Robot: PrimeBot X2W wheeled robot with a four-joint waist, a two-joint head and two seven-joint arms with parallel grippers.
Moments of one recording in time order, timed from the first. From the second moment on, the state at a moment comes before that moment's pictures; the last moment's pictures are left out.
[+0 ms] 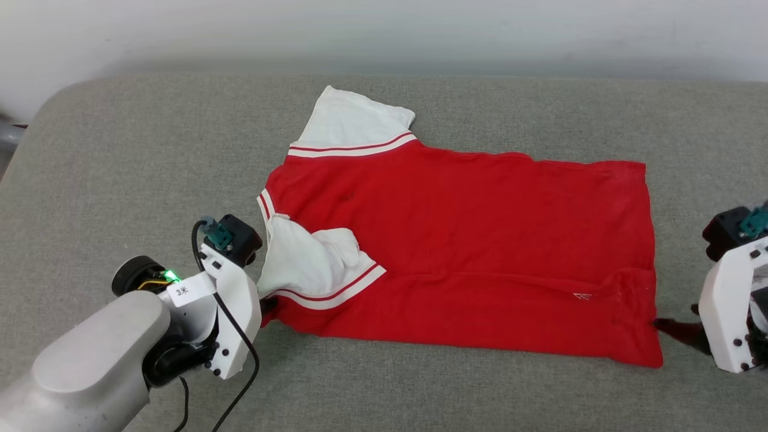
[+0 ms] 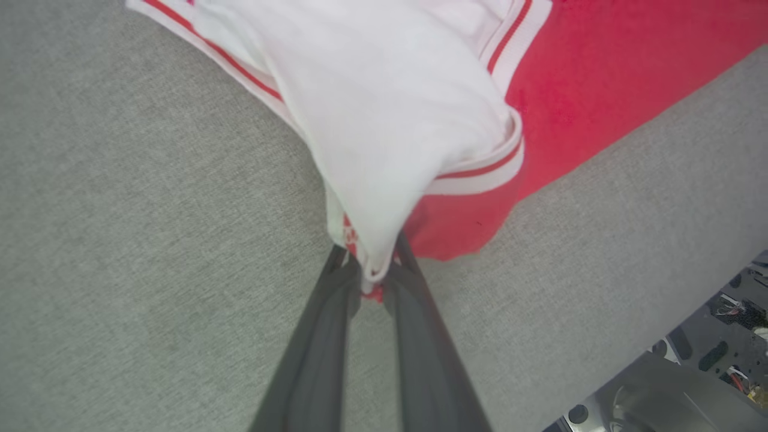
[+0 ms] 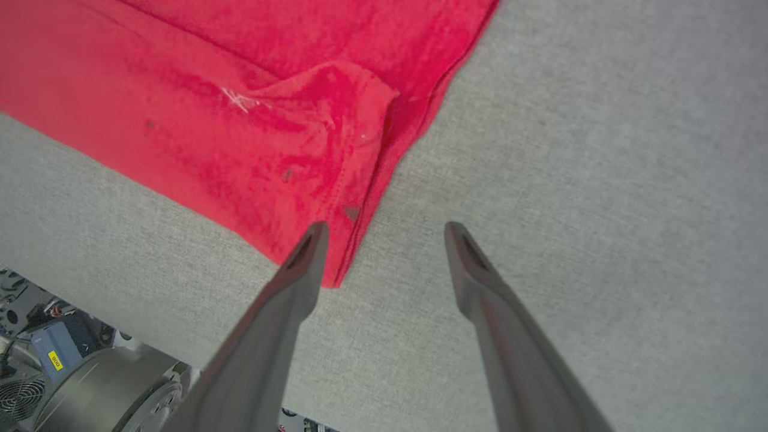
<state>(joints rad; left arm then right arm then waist) -0.70 0.72 -1.01 0.28 -0.96 -0.12 0.48 -0.40 -0.74 0.38 0.18 0.82 0.13 0.90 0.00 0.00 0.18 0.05</state>
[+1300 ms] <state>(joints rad) -0.53 0.81 -1.02 0.17 -1.05 -0.07 0.45 -0.09 -0.73 0.28 0.06 0.86 0.13 0.72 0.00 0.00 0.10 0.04</state>
